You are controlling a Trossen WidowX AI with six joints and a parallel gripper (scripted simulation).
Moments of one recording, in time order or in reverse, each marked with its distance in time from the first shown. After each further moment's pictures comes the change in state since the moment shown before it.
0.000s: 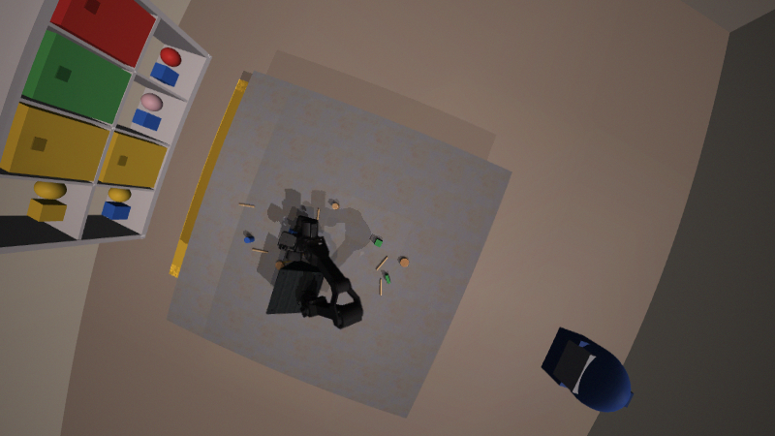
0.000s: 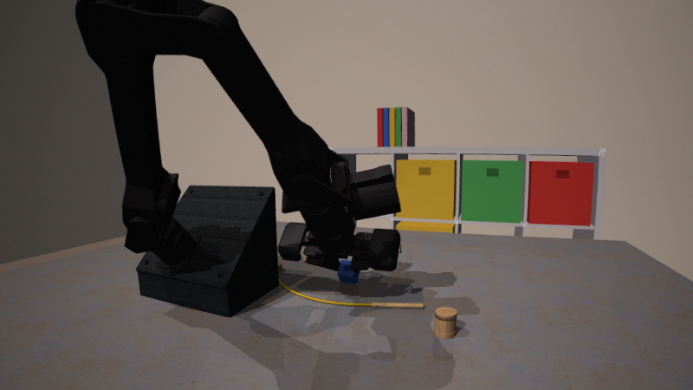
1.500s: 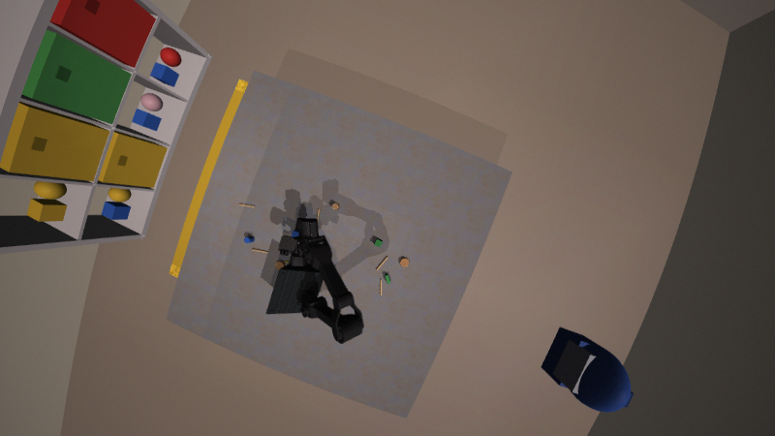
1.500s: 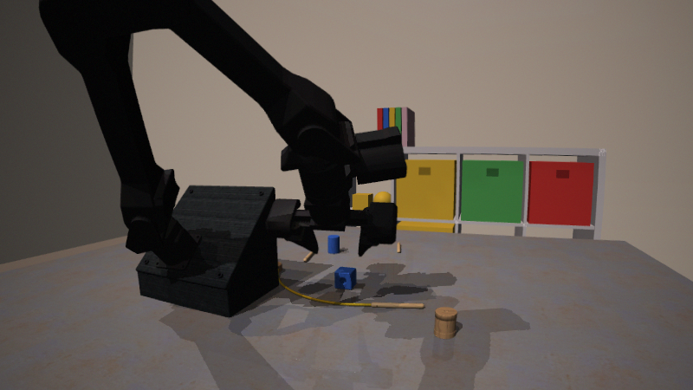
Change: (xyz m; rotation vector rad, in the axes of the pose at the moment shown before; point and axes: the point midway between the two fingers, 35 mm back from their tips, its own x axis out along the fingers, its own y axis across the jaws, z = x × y) arm -0.052 0.004 0.007 -0.096 0.089 0.092
